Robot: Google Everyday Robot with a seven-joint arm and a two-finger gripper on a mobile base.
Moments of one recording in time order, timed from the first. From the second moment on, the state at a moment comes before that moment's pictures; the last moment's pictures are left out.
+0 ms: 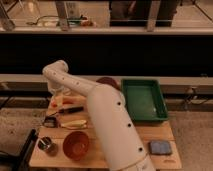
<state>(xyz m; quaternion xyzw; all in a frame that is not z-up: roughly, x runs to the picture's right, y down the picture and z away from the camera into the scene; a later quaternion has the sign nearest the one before) -0.328 0.048 0.923 -0.25 -0.24 -0.24 0.90</state>
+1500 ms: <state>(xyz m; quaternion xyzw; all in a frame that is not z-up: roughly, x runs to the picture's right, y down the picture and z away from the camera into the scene) -0.349 0.066 0.949 -0.27 -0.23 -0.19 0.91</state>
